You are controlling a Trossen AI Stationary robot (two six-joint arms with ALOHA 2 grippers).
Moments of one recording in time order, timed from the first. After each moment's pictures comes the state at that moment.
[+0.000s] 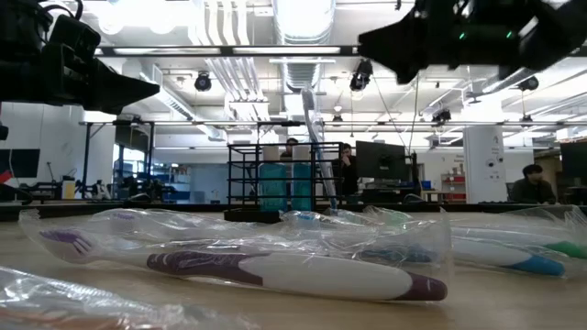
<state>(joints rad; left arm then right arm) 0.15 0.15 0.01 0.12 -0.05 0.16 -0.18 1.13 0.41 0.80 -0.07 -0.03</state>
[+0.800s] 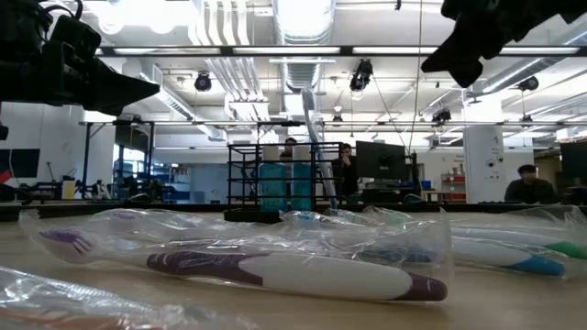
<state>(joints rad) 0.15 0.15 0.01 0.12 -0.05 0.13 -0.11 0.75 0.65 -0.40 0.00 0.21</state>
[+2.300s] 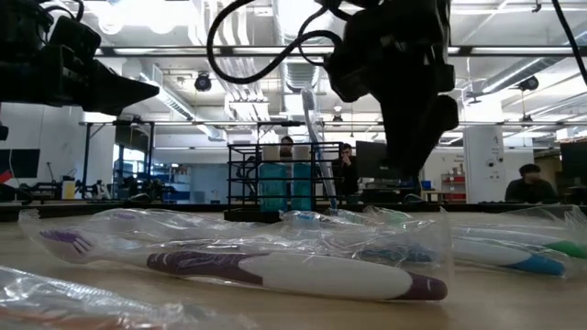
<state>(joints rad) 0.15 0.15 0.01 0.11 -0.04 0.16 0.25 1.88 1.36 -0.83 -0.08 0.86</state>
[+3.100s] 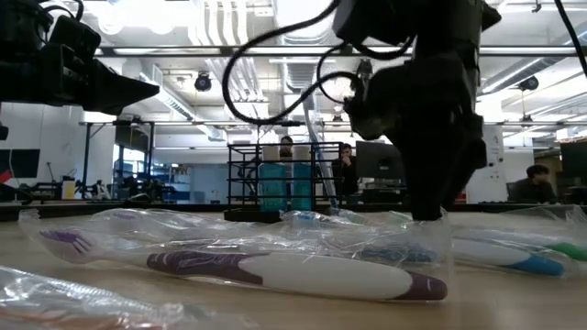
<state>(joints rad) 0.15 0.15 0.01 0.11 -0.04 0.16 0.29 1.88 1.17 -0.63 -0.04 0.96</state>
